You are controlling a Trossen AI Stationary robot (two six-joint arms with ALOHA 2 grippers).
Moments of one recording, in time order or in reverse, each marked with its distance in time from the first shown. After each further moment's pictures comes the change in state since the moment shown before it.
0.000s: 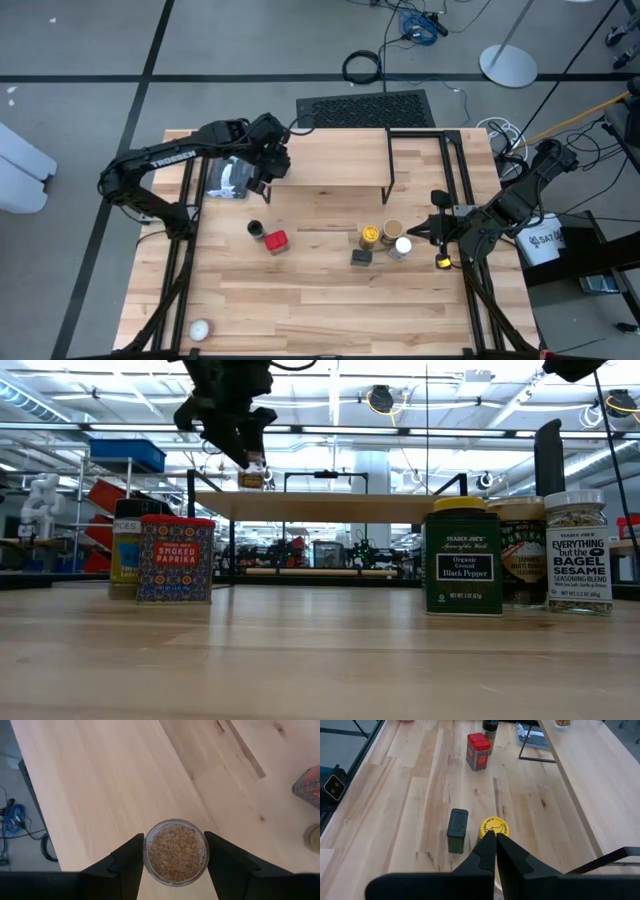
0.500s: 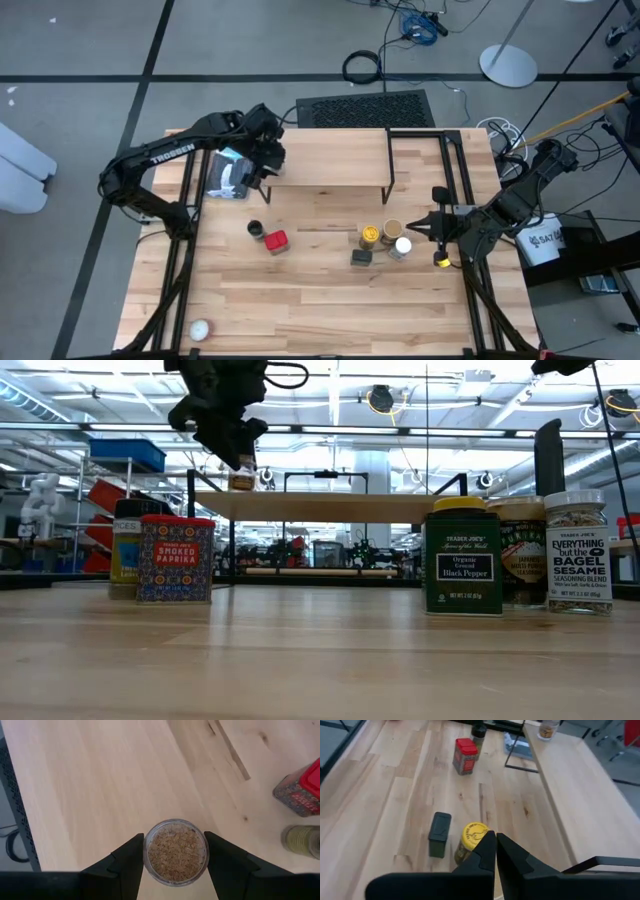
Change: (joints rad) left arm 0.110 0.001 0.000 -0.057 0.136 -0.007; right arm -0.008 0.000 0.000 0.001 0.080 -0.084
